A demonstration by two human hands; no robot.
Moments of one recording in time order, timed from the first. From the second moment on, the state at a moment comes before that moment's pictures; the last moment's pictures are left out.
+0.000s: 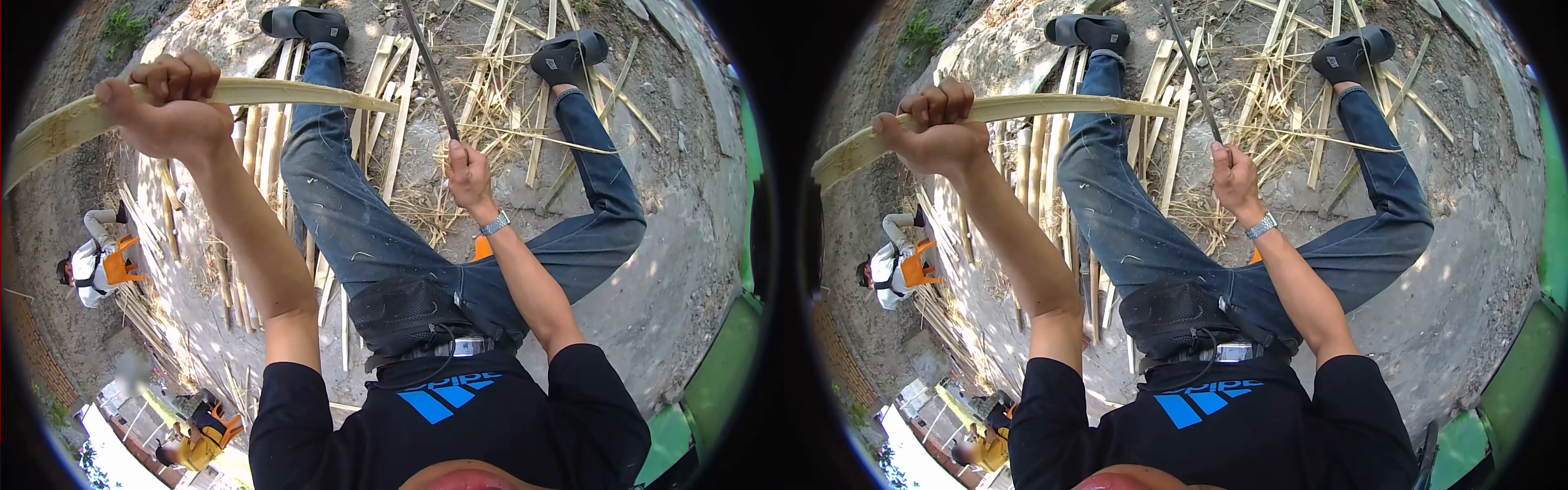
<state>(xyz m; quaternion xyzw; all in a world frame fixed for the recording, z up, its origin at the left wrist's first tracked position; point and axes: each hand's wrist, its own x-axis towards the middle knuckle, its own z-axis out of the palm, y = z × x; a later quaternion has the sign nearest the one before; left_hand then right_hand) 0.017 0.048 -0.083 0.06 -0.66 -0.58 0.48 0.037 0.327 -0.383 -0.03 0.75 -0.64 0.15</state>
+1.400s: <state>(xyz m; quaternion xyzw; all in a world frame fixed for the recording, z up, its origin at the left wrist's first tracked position) -0.012 0.047 -0.113 0.05 -0.65 -0.62 0.44 0.089 0.354 -0.538 -0.01 0.84 -0.47 0.27</state>
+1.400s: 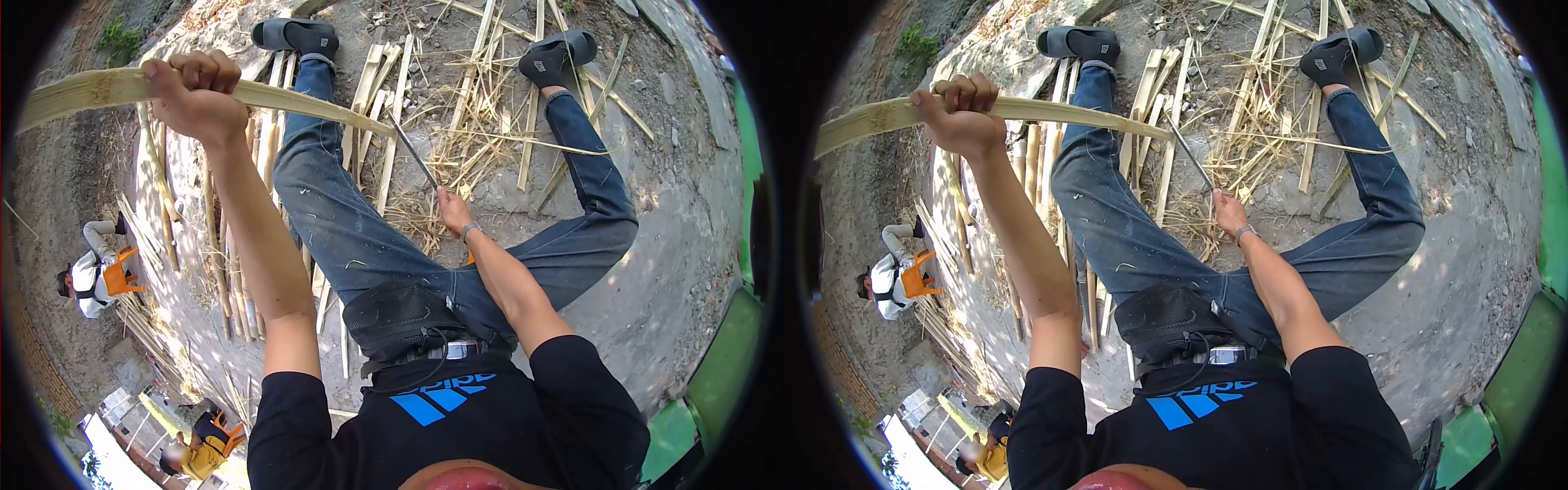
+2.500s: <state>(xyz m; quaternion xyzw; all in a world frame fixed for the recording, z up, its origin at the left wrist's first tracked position) 0.003 0.037 -0.118 0.08 -0.64 -0.60 0.48 0.066 0.317 -0.408 0.00 0.81 -0.57 0.16</state>
